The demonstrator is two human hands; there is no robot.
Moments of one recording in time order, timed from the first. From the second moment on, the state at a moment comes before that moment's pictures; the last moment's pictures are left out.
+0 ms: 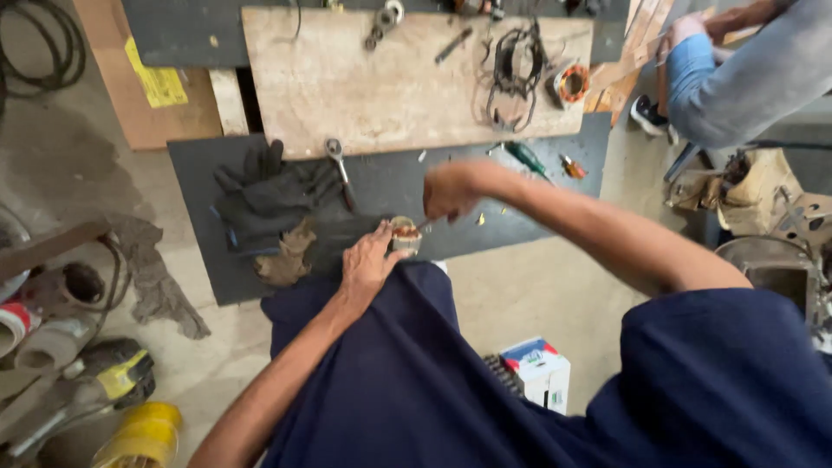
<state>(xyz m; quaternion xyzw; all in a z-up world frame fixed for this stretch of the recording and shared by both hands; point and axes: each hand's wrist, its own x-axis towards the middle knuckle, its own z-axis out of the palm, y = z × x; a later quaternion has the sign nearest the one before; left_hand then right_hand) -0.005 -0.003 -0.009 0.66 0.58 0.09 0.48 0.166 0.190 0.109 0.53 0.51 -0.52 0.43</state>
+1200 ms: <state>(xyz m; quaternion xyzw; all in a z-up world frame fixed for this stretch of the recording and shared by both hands) -0.002 0.012 -0.014 0.65 0.56 0.07 0.51 0.169 -0.039 0.132 0.72 0.55 -0.35 0.22</state>
